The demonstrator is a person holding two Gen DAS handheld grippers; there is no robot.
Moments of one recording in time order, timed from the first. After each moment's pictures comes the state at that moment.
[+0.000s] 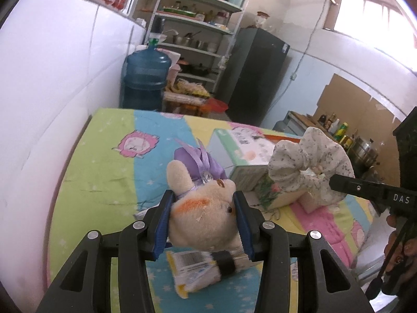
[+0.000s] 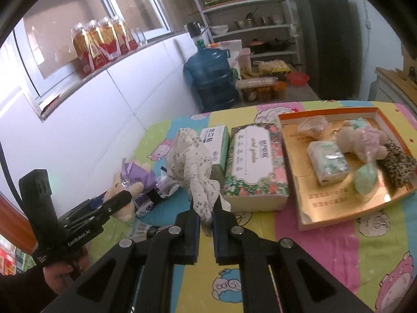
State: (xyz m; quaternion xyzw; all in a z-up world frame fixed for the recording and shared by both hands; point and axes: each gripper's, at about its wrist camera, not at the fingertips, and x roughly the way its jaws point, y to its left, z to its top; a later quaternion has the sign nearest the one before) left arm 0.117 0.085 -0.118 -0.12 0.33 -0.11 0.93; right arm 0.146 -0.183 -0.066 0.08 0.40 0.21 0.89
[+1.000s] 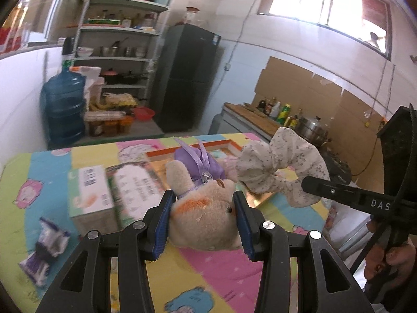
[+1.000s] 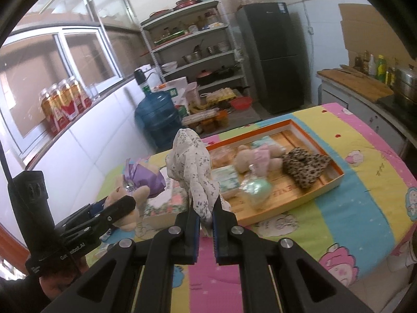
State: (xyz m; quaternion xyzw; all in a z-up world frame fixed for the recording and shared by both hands) left arm 0.147 -0.095 -0.059 -0.08 0.30 -0.28 0.91; right arm 0.111 -0.335 -0.026 0.13 0.34 0.09 0.93
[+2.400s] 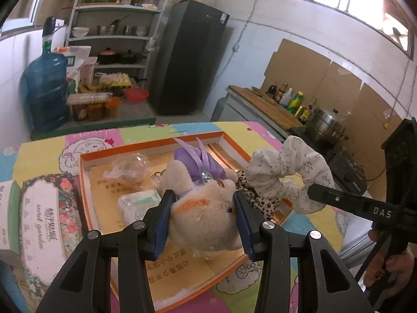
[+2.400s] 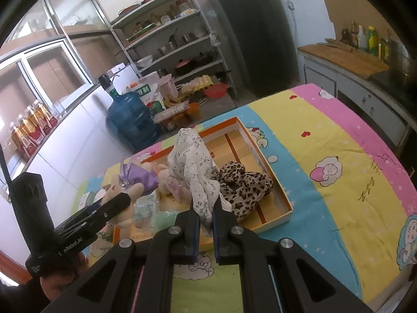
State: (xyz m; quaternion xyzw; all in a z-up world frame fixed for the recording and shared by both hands) left arm 0.252 -0.235 -0.102 -0.08 0.36 -0.25 0.90; right arm 0.208 -0.483 -0.080 0.18 0.39 0.08 0.90
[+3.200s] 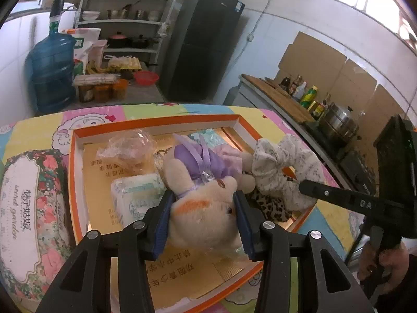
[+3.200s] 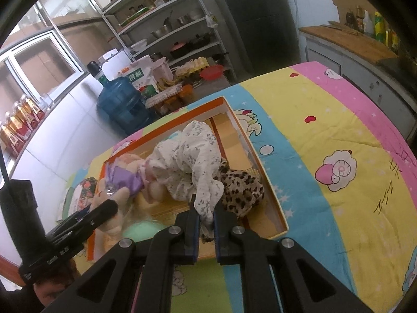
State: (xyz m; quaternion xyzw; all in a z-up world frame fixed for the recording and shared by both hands) left arm 0.267 -0.249 -0.138 -0.09 0.39 -0.22 0.89; right arm 0.255 -0.500 -0.125 0.18 0.43 0.08 0.88
